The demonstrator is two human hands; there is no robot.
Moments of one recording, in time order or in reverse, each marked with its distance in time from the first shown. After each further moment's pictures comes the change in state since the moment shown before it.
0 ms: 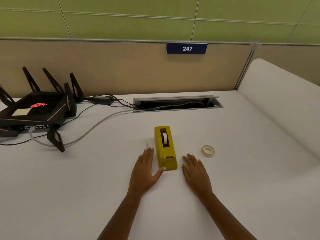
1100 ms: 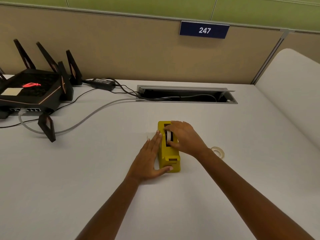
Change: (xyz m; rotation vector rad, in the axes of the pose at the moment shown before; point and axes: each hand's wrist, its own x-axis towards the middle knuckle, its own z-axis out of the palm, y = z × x) left_hand 0.039 -0.002 -0.007 -0.166 0.016 0.265; right_hand 0.110 -0.054 -0.054 -0.138 -0.126 -0.495
